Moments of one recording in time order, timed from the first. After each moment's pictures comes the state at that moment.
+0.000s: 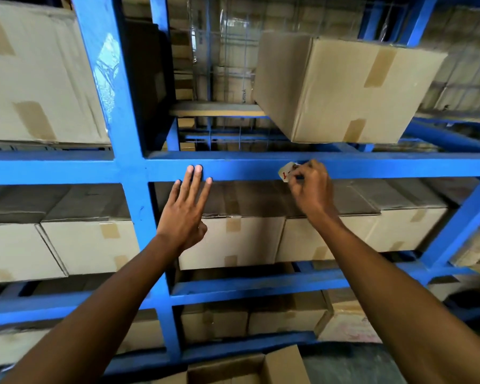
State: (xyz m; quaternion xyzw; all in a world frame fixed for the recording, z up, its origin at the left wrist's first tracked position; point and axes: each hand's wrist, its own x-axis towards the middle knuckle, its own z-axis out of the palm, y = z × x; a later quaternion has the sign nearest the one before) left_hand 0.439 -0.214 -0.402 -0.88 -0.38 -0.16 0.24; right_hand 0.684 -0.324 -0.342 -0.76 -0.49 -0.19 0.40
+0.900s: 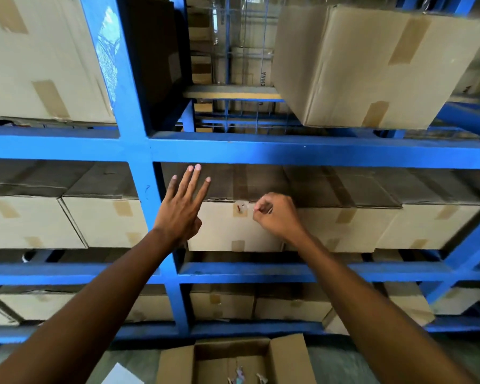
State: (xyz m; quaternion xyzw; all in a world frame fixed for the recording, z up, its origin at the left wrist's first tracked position) left_hand 0.430 -0.226 -0.423 -0.87 -0.42 -0.09 0.25; right_hand 0.644 -0.323 -0.412 -0.69 -0.60 0.10 0.40
